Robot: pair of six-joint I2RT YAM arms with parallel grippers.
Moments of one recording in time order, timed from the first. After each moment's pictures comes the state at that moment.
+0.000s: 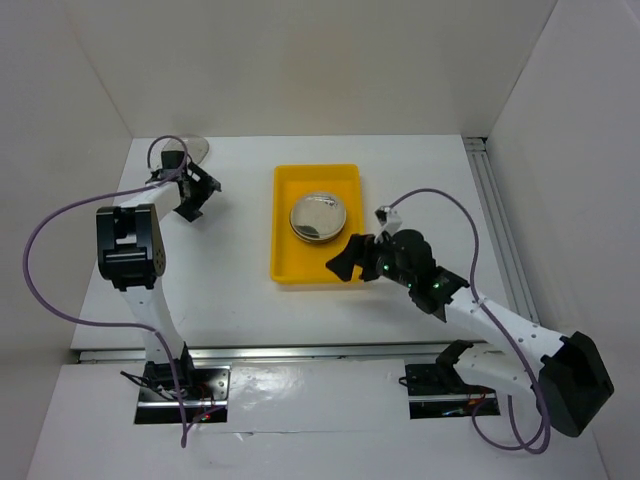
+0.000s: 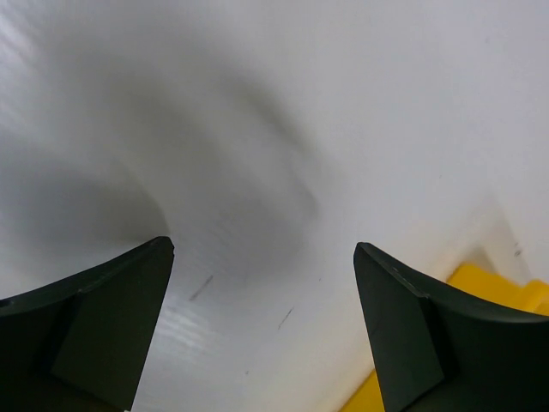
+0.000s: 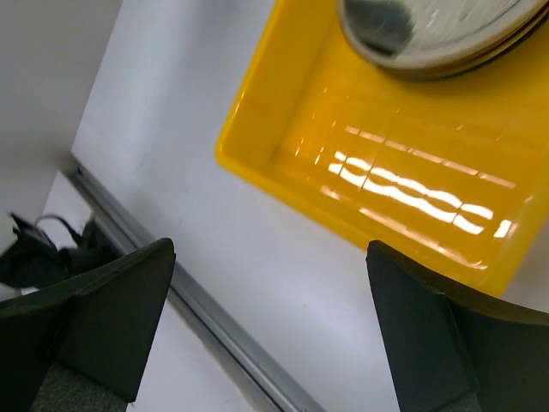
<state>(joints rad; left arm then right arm) 0.12 2.02 1.42 -0.32 0.03 -0.83 0.62 1.00 0.57 0.08 -0.16 0.62</state>
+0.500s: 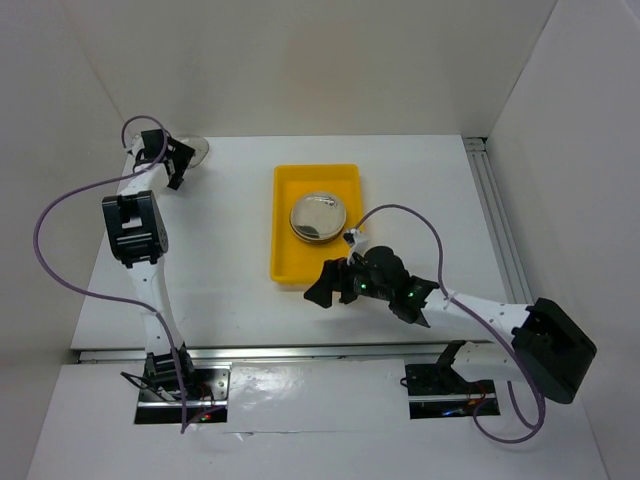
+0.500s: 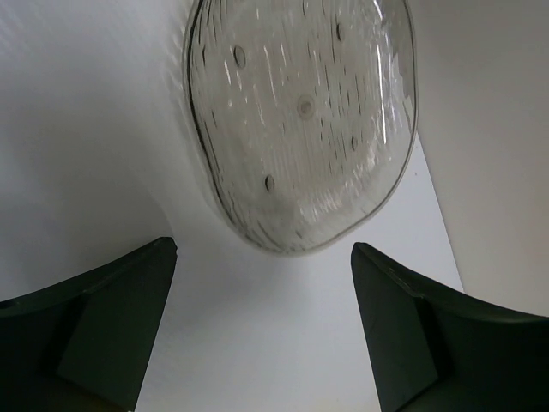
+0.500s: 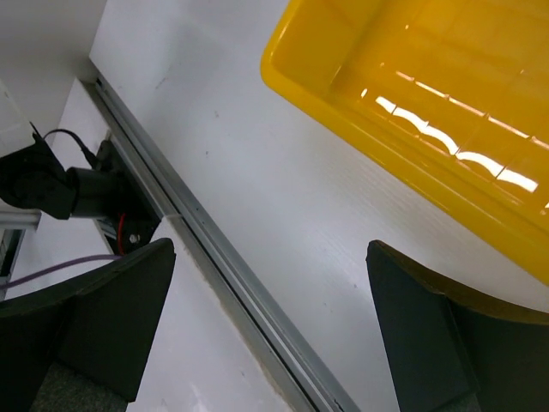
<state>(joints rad) 0.23 2.40 1.93 -0.22 -0.02 -0.95 0.82 1.17 0.49 0.27 -0.24 0.65</state>
